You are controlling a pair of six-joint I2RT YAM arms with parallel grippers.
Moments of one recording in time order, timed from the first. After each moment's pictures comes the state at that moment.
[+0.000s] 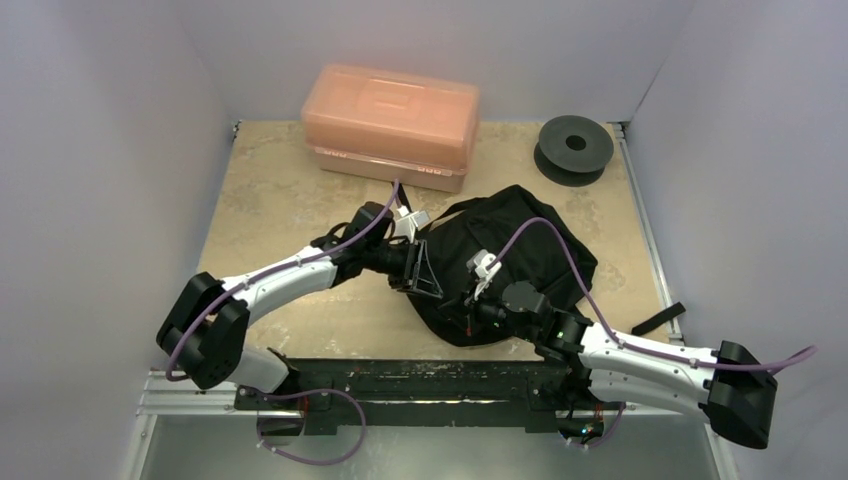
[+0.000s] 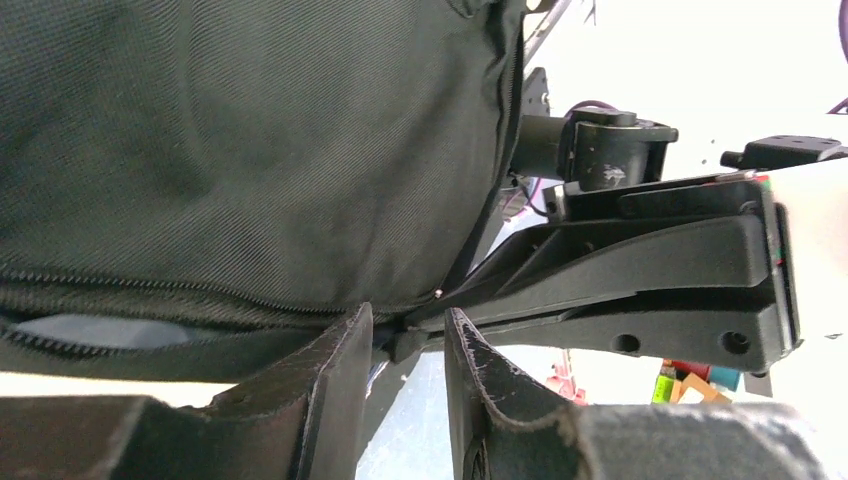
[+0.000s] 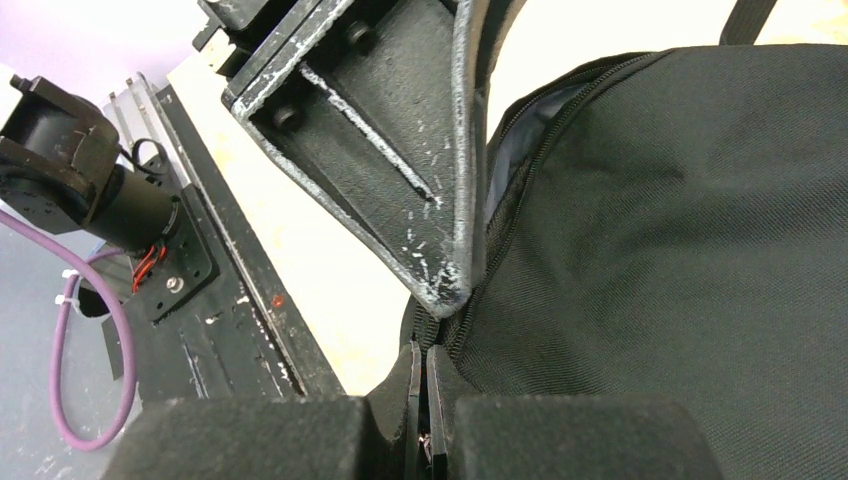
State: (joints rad) left arm -0.67 1.43 0.85 -0.18 0.73 -0.70; right arm 1.04 0.87 0.34 0.23 0.02 0.37
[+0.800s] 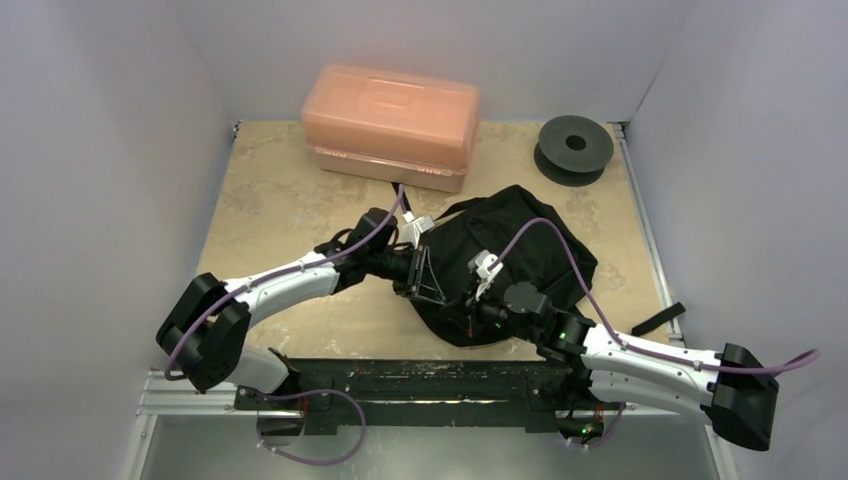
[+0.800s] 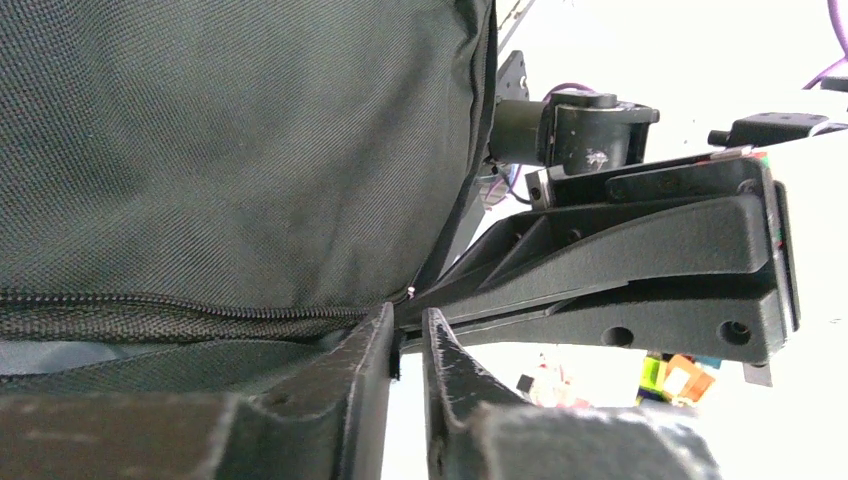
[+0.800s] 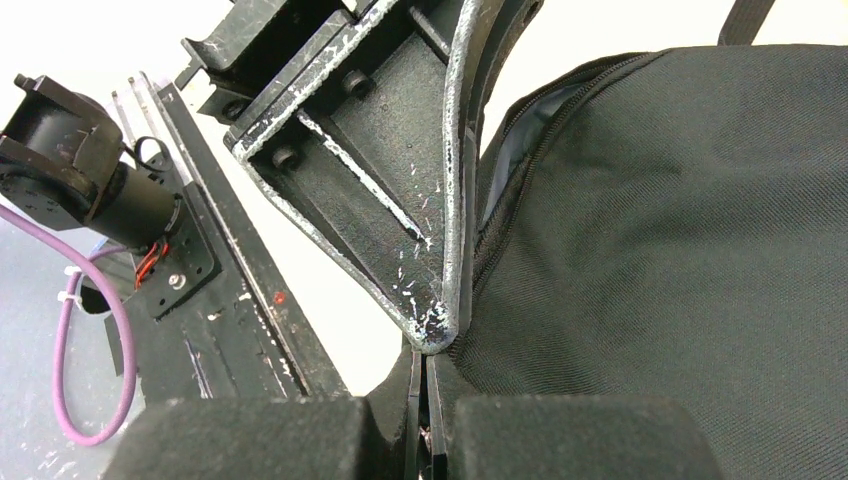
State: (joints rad) left arm -0.71 1.43 0.81 -0.08 0.75 -0.76; right arm 1.04 0.85 0.34 0.20 0.02 0.37
